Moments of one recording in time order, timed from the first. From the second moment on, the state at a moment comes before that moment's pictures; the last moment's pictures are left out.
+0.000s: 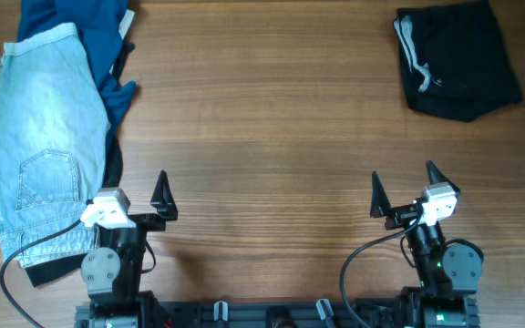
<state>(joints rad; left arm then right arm) 0.09 0.01 0.01 -0.06 0.13 -0.25 -0.05 0.02 0.01 0.02 -0.23 -0.04</state>
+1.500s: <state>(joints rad) 0.09 0.01 0.01 -0.06 0.13 -0.25 -0.05 0.02 0.01 0.02 -0.21 -0.04</state>
